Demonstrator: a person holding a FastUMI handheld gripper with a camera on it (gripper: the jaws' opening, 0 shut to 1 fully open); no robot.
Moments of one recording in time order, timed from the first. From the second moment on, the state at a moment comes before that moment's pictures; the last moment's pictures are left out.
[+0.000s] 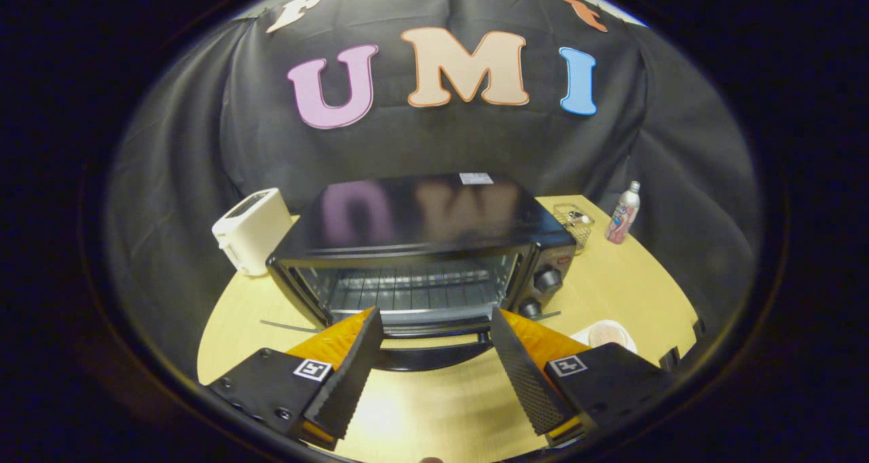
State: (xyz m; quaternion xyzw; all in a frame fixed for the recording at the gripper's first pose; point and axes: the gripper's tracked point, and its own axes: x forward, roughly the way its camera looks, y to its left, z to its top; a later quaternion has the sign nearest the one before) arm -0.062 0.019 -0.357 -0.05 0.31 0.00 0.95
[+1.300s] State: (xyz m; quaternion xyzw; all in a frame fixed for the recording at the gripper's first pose) arm -0.125 0.014 -0.480 -0.05 0.42 0.00 0.90
